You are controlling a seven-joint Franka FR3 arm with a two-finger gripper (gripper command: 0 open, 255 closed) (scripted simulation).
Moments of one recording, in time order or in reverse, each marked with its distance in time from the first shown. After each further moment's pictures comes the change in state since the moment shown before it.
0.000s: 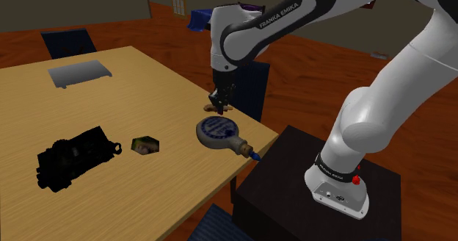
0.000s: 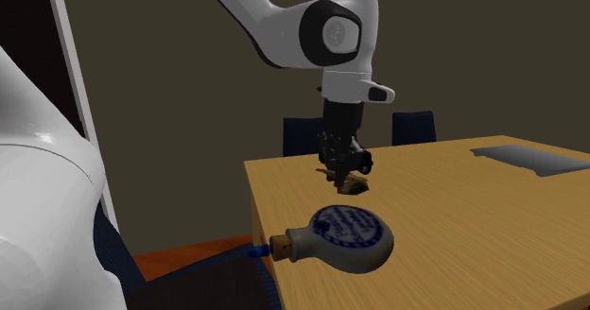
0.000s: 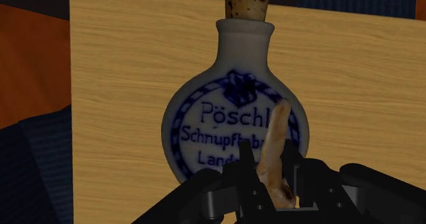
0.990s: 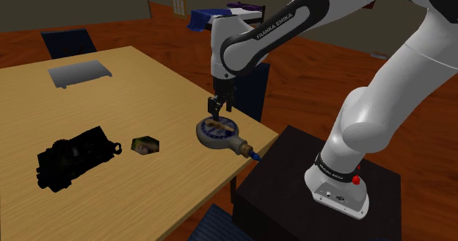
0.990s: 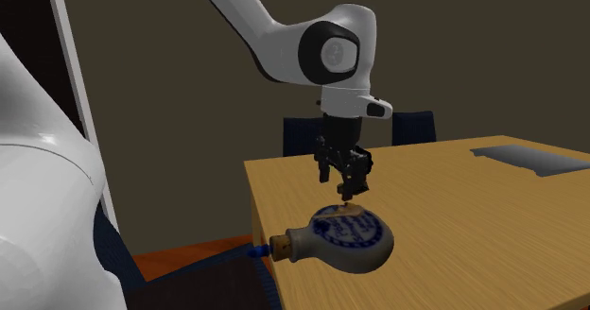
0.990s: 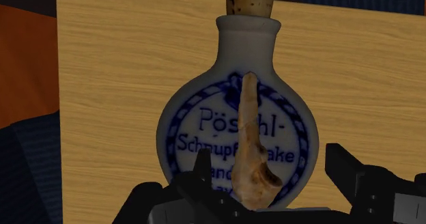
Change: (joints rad) arm 0.001 0.038 0.004 -0.038 0.001 0.077 -0.002
